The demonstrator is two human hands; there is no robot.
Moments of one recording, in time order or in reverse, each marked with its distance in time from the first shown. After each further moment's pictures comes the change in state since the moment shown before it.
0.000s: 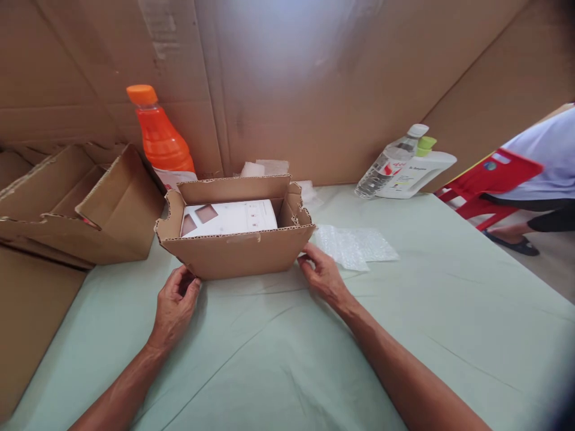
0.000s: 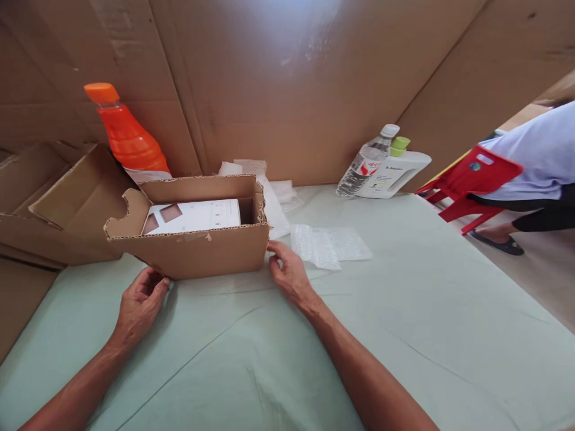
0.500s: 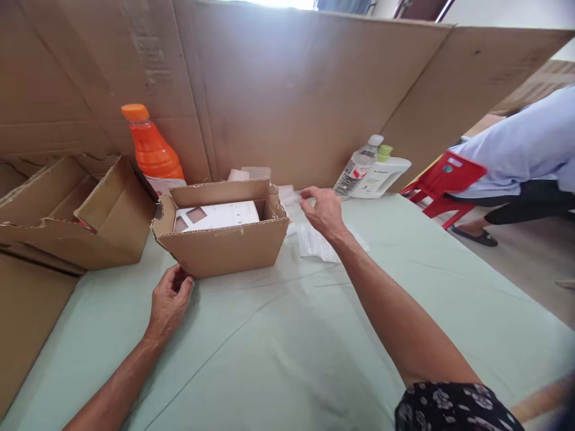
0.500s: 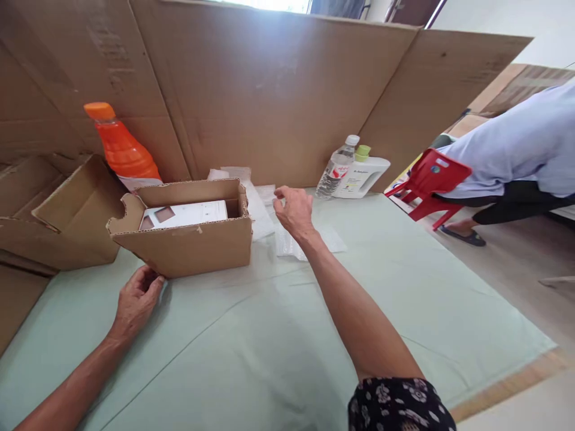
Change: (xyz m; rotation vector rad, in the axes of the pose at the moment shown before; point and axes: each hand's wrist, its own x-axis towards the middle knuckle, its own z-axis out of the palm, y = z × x) left_hand 0.002 -0.003 0.002 0.041 0.009 0.050; right_hand 0.100 -0.018 -0.068 -0.725 0.144 0.151
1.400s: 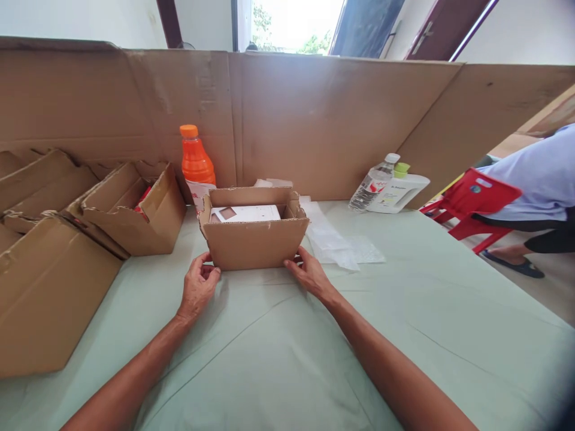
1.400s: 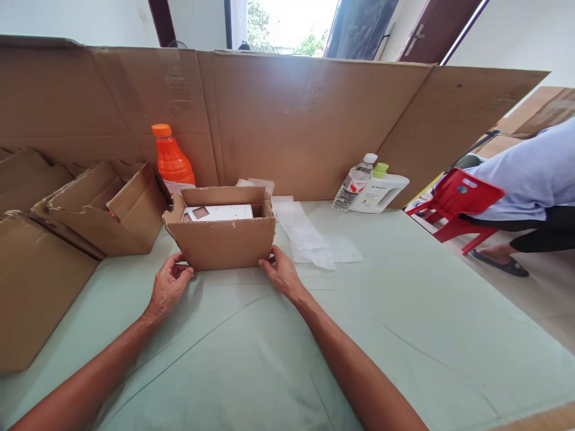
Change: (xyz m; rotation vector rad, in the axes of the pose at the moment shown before) left_hand 0.000 0.021 -0.002 -0.145 0.005 -0.054; right_hand -0.120 -0.040 0.047 0.565 -0.295 -0.085
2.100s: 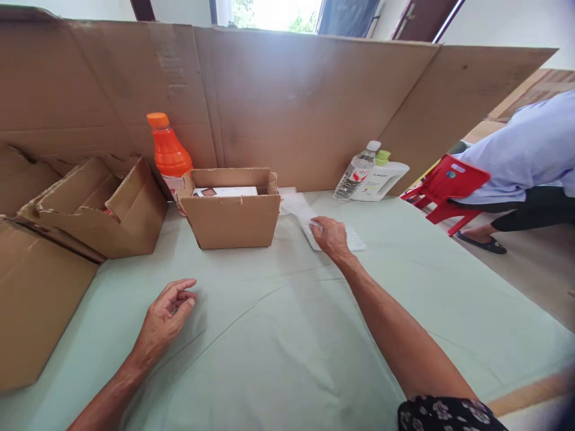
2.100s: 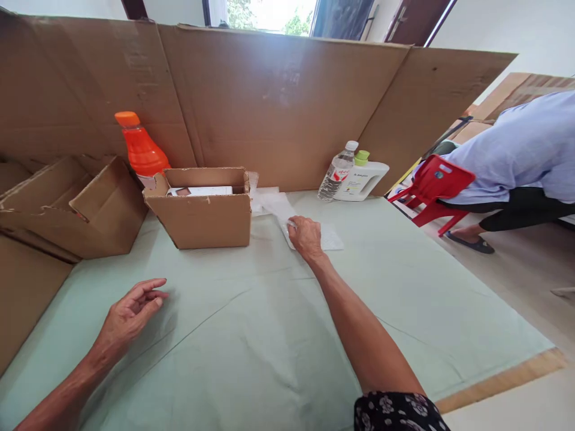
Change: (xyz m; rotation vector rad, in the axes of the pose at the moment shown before) left_hand -0.054 0.000 -0.047 0.161 -0.170 -0.045; right_hand 0.038 0.040 -0.085 -0.681 0.193 0.140
